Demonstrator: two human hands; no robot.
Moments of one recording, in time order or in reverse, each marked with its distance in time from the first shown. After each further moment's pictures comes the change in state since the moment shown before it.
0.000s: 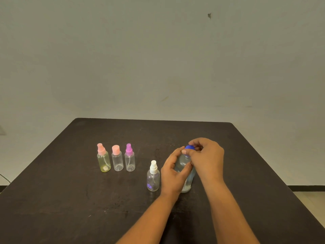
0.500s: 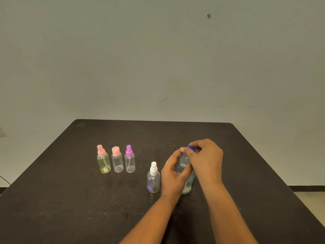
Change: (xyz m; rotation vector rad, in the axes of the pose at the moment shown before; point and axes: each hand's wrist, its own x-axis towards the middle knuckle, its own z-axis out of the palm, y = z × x) left_hand 0.001 -0.004 0.001 0.001 0.008 -0.027; right_hand 0.001 -0.002 0.004 -0.081 0.044 -0.014
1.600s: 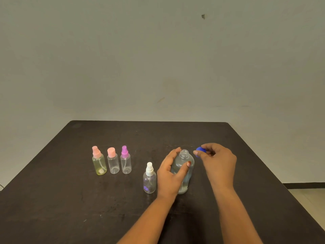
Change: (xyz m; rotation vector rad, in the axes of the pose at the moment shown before) left_hand 0.001 0.001 0.001 0.105 0.021 0.052; right_hand 0.006 0.031 -0.022 0.124 0.116 0.037
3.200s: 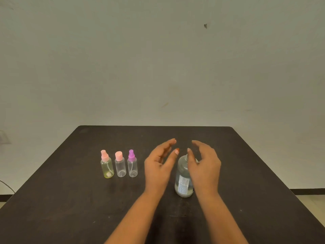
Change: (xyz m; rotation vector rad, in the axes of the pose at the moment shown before) left_hand 0.014 0.064 -0.046 -0.093 0.018 0.081; right_hand -0.029 -0.016 0.033 -0.014 0.127 -0.344
